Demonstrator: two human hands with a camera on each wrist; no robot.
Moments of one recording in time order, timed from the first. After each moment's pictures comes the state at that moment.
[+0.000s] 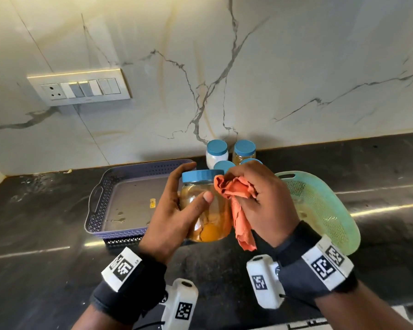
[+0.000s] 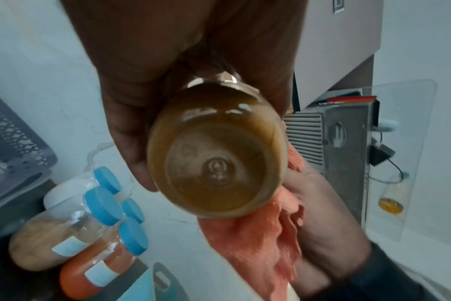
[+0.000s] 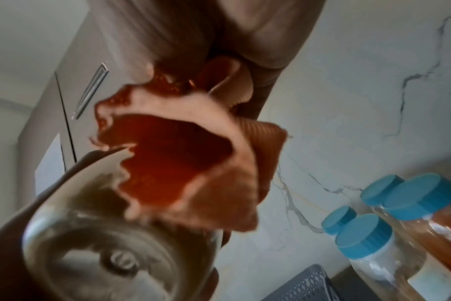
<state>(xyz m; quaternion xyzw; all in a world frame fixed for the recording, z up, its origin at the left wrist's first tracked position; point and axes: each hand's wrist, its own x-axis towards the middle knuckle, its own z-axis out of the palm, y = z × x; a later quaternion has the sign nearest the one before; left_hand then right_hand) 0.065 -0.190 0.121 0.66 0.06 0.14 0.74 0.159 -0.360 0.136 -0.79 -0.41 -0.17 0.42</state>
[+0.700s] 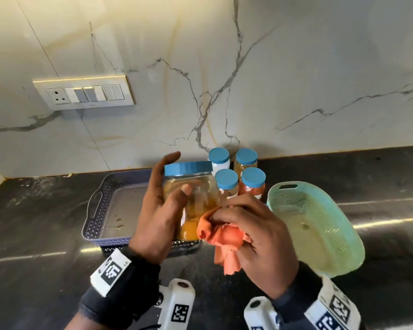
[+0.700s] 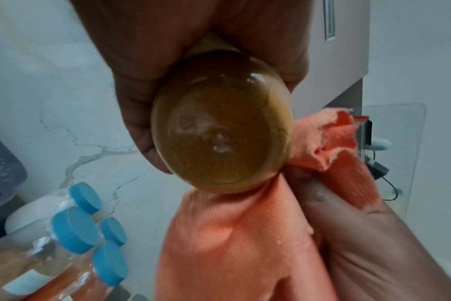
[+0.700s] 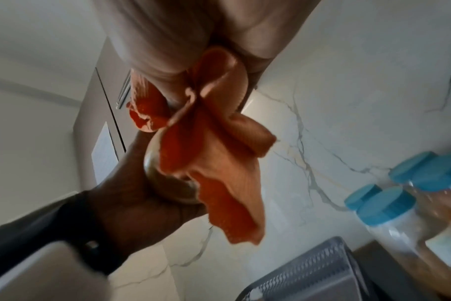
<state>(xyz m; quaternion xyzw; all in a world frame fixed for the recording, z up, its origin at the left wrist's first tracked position) 0.073 -0.179 0.133 0.60 0.03 0.23 0.76 0.121 -0.363 0.128 -0.74 -0.48 -0.17 0.44</state>
